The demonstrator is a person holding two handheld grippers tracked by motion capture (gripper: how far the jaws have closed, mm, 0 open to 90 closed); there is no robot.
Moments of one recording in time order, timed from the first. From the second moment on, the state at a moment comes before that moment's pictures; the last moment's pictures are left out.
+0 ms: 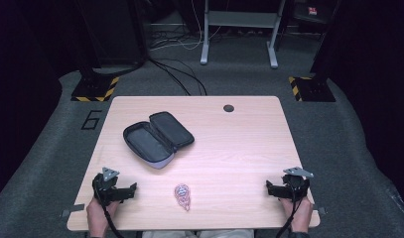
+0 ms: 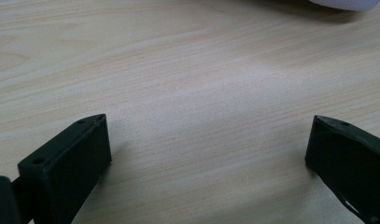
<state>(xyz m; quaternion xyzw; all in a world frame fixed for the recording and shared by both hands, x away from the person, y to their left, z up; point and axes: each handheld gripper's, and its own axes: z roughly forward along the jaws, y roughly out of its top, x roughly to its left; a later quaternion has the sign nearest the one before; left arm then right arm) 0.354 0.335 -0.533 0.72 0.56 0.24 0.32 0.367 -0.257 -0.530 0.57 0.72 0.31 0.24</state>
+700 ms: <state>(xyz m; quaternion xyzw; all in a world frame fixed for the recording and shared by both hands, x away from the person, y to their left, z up) 0.354 0.336 -0.532 0.73 0.56 0.24 0.31 0.361 -0.243 -0.513 0.58 0.71 0.32 0.23</state>
